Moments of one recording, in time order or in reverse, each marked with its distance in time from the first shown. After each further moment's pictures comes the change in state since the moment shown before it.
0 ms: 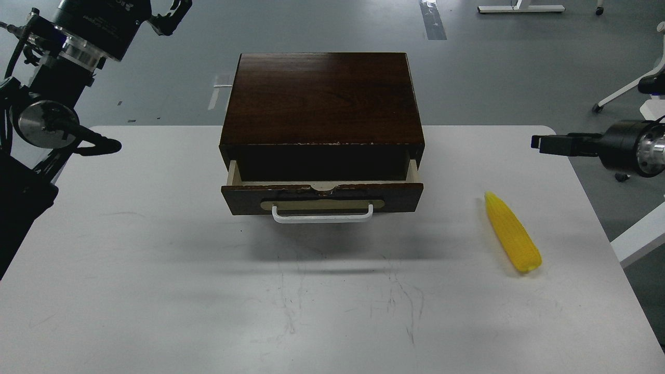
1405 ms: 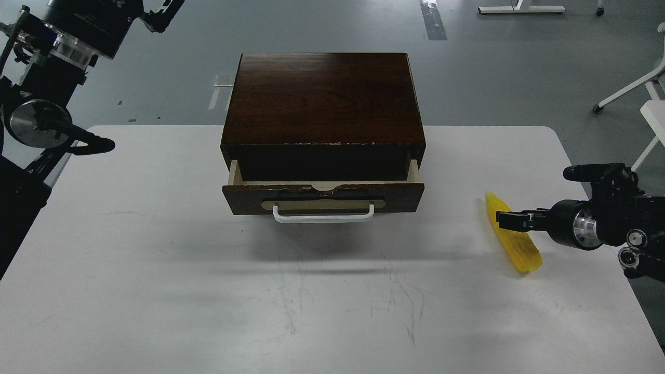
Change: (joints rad) left arm 0.008 0.019 -0.009 -0.009 0.000 0.000 -0.014; right arm -0.196 0.104 -0.074 0.075 -0.001 -0.127 -0.208
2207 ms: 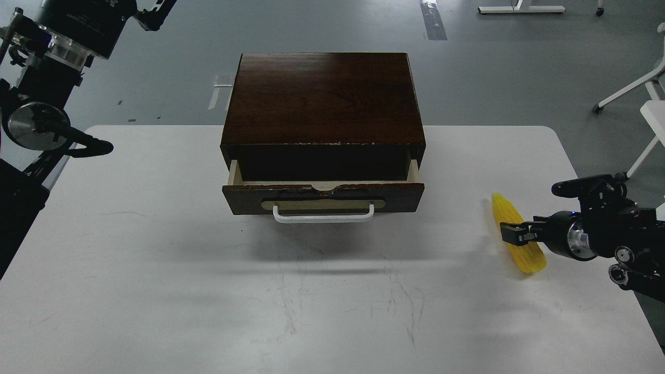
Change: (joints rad) left arm 0.013 0.004 0.000 0.000 0.000 0.000 -0.033; right arm -0.038 0.038 -0.034 -0.025 -0.115 -0.069 -0.046
